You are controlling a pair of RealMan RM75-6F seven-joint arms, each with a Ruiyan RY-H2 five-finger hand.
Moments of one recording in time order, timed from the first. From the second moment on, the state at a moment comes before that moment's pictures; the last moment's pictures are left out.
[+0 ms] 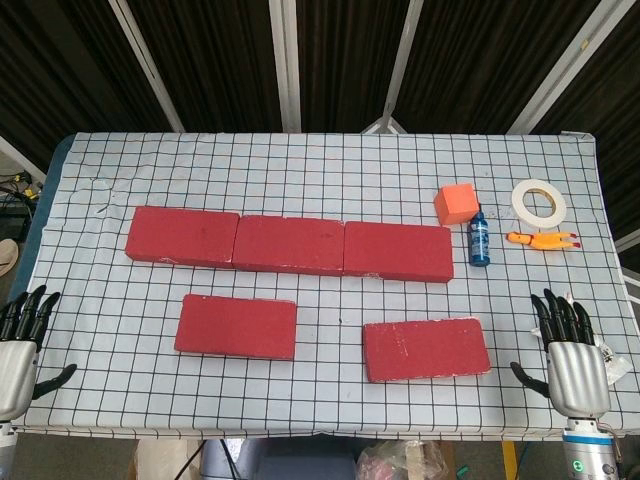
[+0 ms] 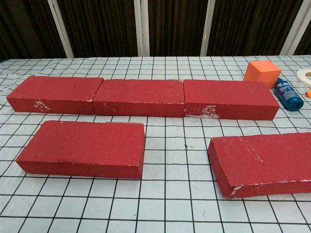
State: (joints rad) left arm 0.01 -1.13 -0.02 -1.82 1.56 1.60 0.33; right arm 0.02 -1.21 0.07 -1.78 -1.50 1.55 -0.28
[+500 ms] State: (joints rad) left arm 0.01 -1.14 -0.02 -1.82 1.57 1.59 0.33; right arm 0.03 -1.17 0.02 -1.81 -1.51 1.47 -0.28
